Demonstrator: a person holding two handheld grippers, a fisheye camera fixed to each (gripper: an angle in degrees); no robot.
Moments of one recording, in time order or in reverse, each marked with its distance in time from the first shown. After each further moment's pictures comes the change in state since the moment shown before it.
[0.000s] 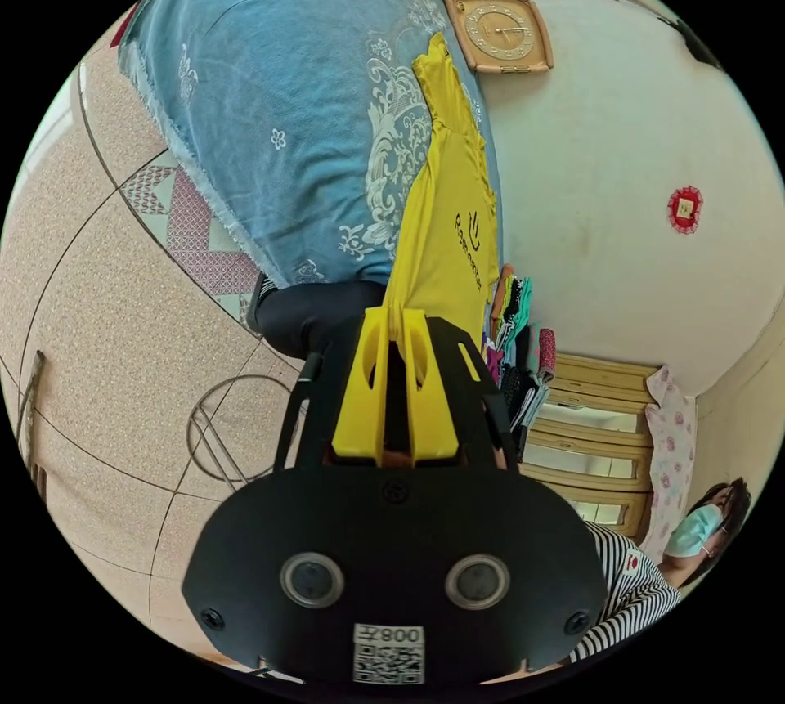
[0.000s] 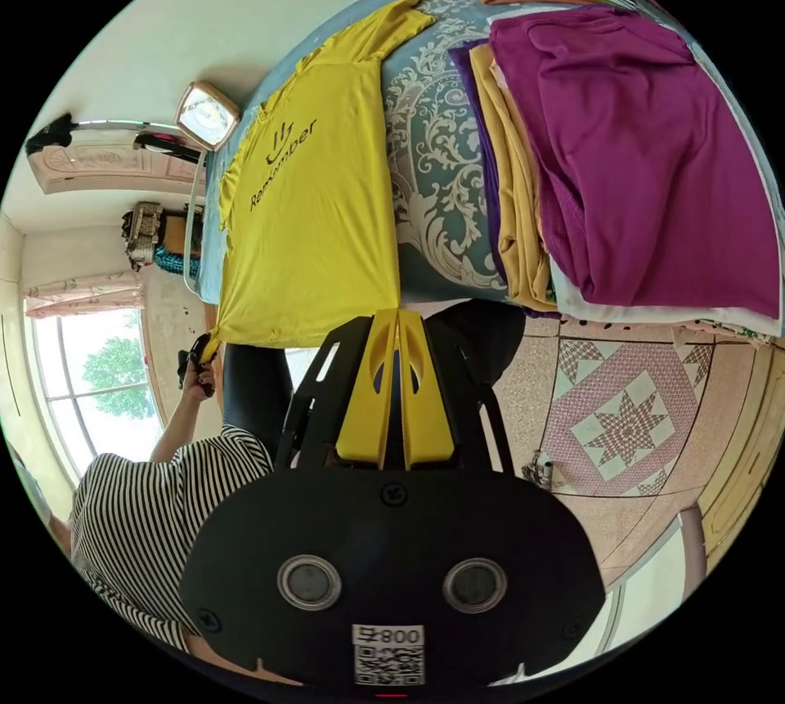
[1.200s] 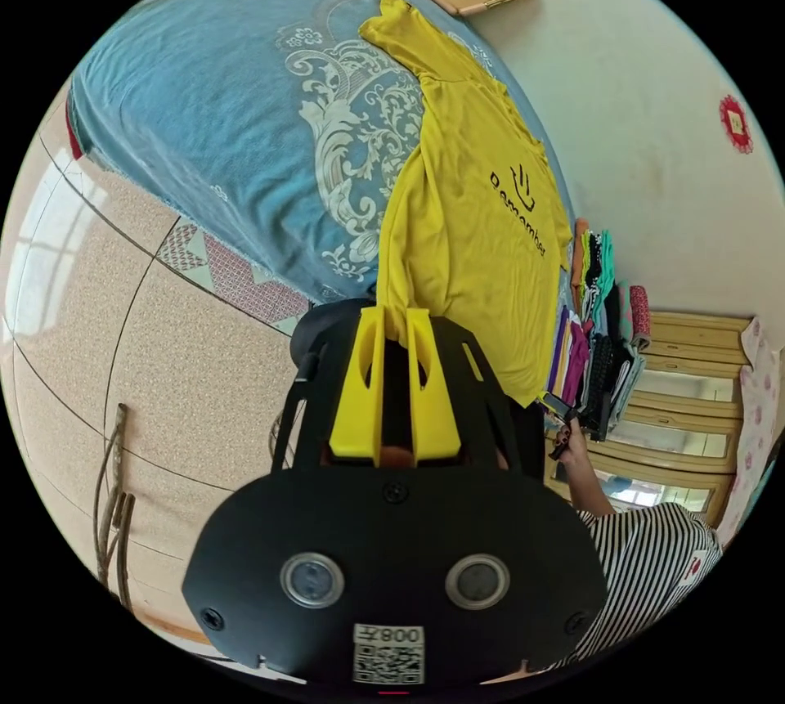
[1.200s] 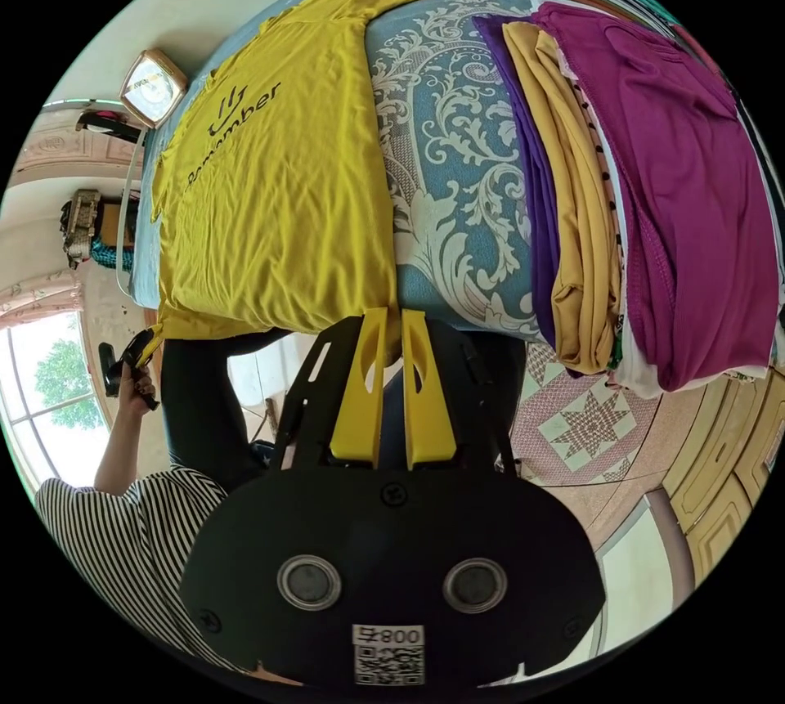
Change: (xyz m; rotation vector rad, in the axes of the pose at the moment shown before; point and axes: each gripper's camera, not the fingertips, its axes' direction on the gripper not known) left arm 0.018 -0.039 0.047 -0.100 -0.378 0.185; right arm -0.115 -0.075 0.086 -0.025 0.236 -0.010
